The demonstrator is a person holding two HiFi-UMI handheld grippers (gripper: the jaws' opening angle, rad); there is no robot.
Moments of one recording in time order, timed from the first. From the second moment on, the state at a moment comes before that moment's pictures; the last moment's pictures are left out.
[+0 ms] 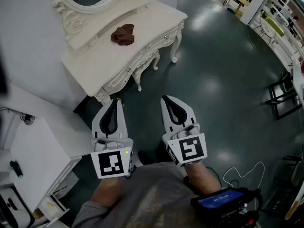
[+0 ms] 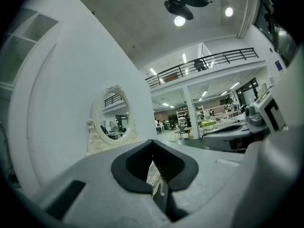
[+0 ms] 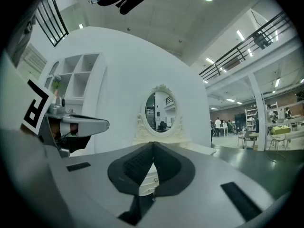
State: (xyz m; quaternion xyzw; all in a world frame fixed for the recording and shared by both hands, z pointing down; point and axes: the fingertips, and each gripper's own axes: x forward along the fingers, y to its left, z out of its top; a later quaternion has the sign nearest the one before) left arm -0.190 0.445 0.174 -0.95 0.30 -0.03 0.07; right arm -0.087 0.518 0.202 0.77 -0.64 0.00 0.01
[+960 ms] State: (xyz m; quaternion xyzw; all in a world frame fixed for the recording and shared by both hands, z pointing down) left arm -0.069 0.401 0.151 -0.94 0.32 -0.03 0.10; right arm 0.041 0.473 0.189 0.76 -0.65 0.02 -0.03
